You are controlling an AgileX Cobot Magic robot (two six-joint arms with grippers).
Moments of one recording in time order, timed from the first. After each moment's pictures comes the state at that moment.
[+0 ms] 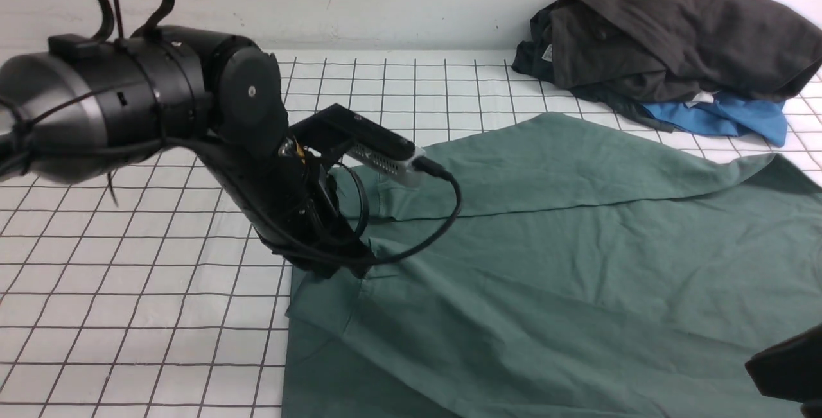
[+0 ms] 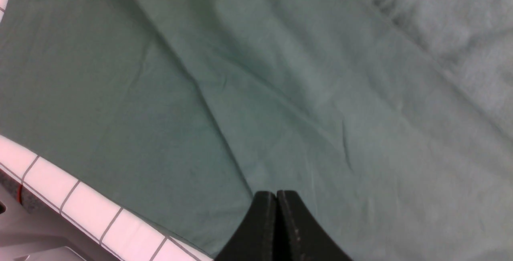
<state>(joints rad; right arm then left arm) 0.29 0.91 -0.85 0.30 1.22 -0.35 -0.44 1.73 -1.30 -0.17 0.95 0.25</state>
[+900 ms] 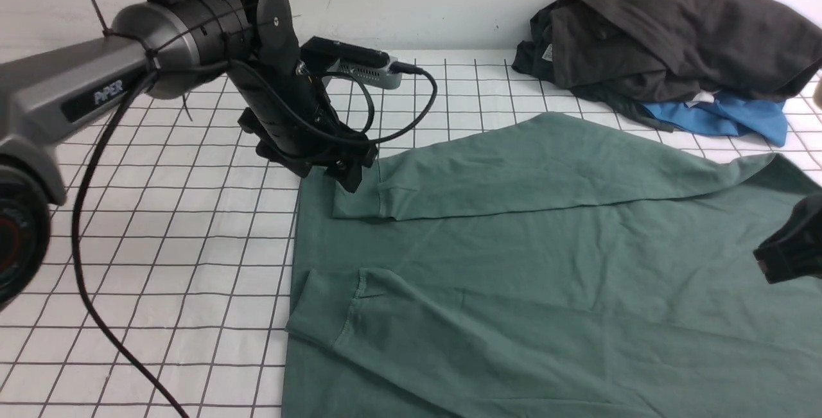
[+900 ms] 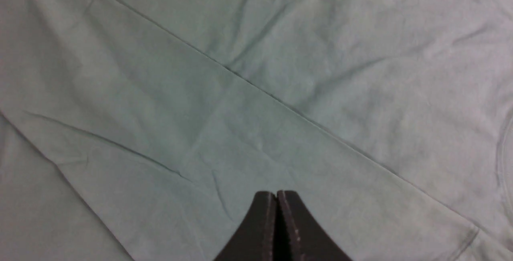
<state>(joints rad) 0.29 1.14 -1.04 0.02 1.14 -0.09 -0.31 2.14 -1.79 -0.17 0.94 0.14</state>
